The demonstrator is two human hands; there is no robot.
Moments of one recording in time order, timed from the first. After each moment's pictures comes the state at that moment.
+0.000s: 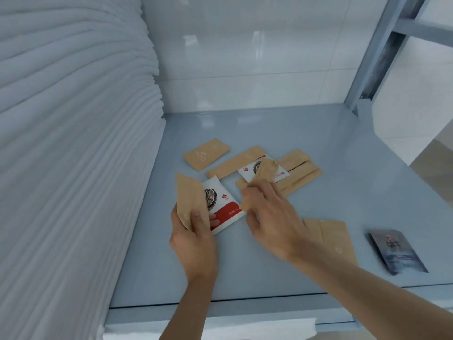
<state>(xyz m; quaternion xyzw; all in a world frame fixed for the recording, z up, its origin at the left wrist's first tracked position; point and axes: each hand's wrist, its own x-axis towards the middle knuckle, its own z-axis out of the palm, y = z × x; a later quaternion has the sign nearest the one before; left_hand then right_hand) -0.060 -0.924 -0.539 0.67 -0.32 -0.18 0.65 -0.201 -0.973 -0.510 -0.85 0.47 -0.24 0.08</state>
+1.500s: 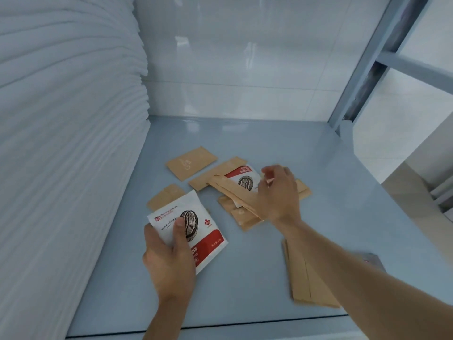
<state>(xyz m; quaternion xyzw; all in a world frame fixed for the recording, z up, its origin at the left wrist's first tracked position) -0.058 -0.928 -0.536 0.67 -0.27 -0.22 0.65 -0.213 -1.050 -0.495 -0.64 0.66 -0.35 0.19</state>
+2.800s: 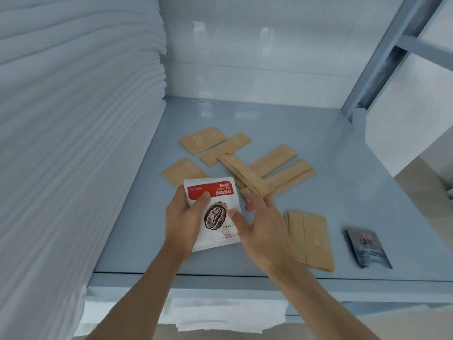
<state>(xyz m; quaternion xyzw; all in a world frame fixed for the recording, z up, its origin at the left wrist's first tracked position) -0.044 -0.921 -0.532 0.61 -0.31 -0.42 0.59 -0.199 -0.922 -0.503 -0.73 0.59 -0.24 0.25</state>
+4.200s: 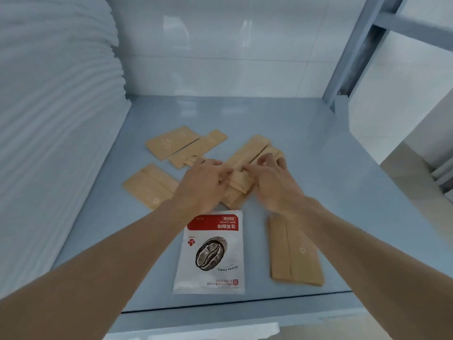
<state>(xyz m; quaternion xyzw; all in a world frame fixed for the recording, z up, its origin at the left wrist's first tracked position) -0.085 -1.031 -0.516 0.63 -0.74 -0.16 0.18 -0.256 -1.039 -0.496 -0.80 0.59 -0.05 0.12</state>
